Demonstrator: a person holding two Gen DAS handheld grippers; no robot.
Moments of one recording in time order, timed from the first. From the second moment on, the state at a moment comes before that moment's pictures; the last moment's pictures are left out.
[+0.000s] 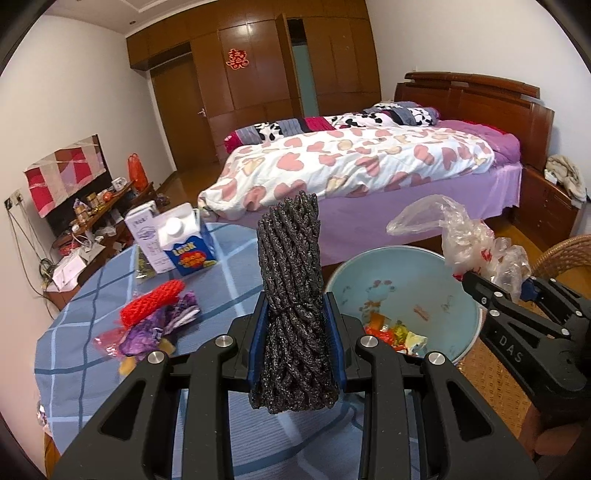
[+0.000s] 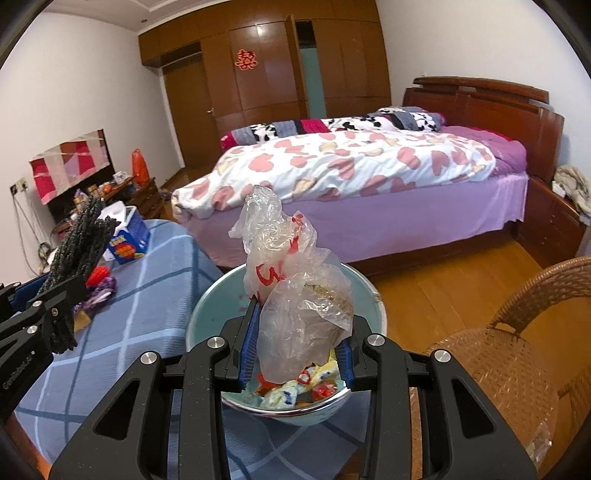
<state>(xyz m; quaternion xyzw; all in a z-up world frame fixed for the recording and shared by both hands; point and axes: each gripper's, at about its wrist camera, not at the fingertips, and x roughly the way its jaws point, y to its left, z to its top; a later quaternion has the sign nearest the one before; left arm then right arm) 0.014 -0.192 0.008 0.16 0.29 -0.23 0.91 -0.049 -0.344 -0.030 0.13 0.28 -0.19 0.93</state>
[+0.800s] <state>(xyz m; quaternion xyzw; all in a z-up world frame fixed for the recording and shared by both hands) 0.048 -0.238 -0.050 0.16 0.36 -0.28 0.88 -0.031 -0.378 -0.081 0.17 0.35 -0.23 0.89</state>
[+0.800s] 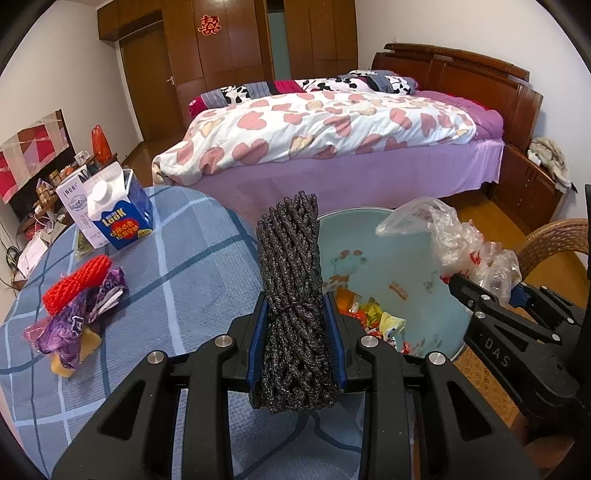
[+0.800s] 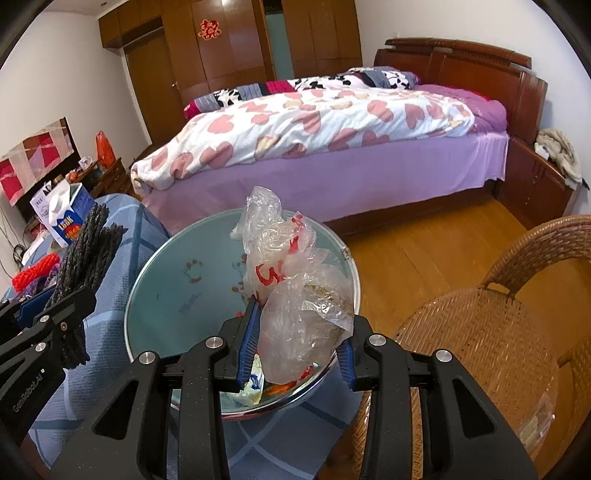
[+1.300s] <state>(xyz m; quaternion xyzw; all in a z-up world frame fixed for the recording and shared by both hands) 0.063 -0.250 -0.074 0.17 0.38 -0.28 0.86 -0.012 -0.384 -0.104 0.18 0.36 -0.22 0.89</state>
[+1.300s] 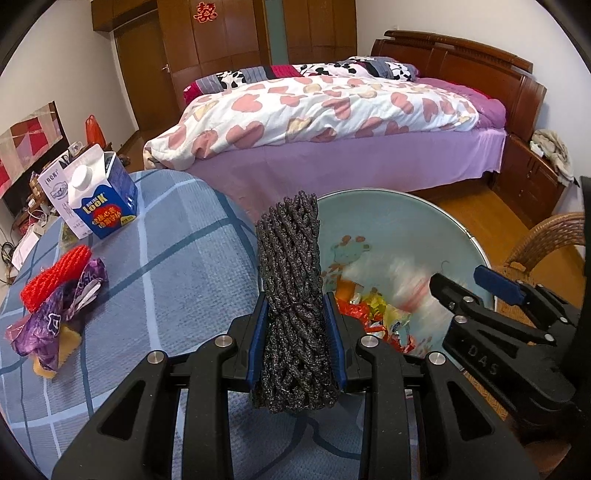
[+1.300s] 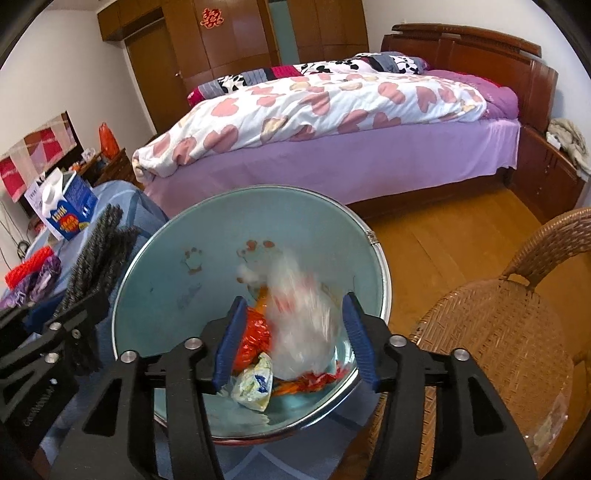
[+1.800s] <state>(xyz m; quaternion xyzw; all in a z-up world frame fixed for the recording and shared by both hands) 0.061 -0.276 -0.078 0.18 0.38 -0.29 0.86 -0.035 -0.410 -0.088 0.22 0.32 -0.29 0.87</state>
